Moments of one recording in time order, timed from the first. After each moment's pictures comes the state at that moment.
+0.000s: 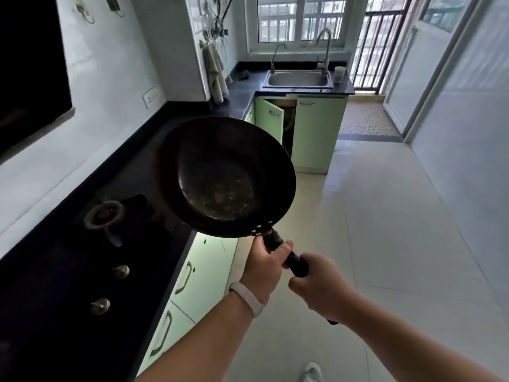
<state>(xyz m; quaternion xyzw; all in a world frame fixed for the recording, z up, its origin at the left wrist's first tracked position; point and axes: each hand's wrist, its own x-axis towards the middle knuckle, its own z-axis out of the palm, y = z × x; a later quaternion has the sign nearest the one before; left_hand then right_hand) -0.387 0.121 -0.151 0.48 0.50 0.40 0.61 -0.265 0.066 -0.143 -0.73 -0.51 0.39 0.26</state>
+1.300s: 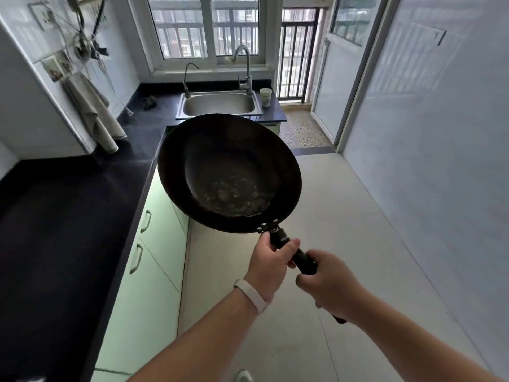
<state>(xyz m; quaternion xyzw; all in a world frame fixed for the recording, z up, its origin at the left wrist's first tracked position) -0.108 0.487 -0.150 0.52 0.36 0.31 0.71 -0.004 0.392 -0.123 -0.79 -0.41 0.34 0.32</state>
